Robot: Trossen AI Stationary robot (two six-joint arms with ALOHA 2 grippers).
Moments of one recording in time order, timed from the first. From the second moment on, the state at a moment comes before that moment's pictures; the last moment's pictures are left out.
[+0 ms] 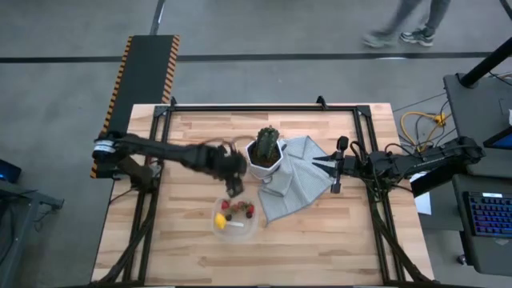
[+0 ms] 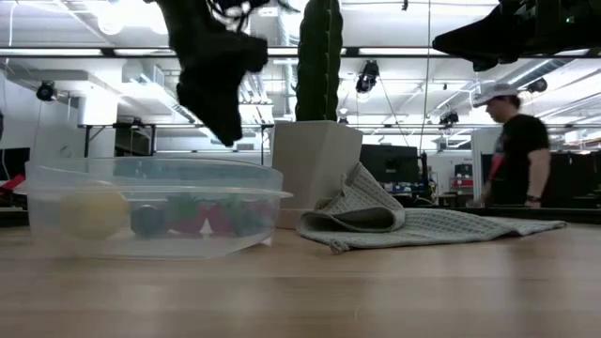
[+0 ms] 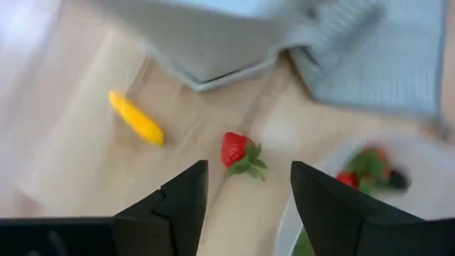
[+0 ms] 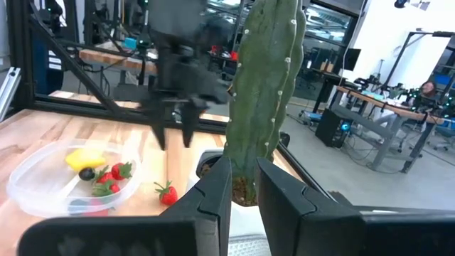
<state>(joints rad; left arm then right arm) -0.05 1.55 1.20 -0.79 -0.18 -0.48 0.19 0.60 0.25 0.35 0.39 -0.23</state>
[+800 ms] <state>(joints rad) 0.07 1.68 1.18 -0.80 0.07 -0.83 0.19 0.60 0.25 0.33 0.39 -0.24</state>
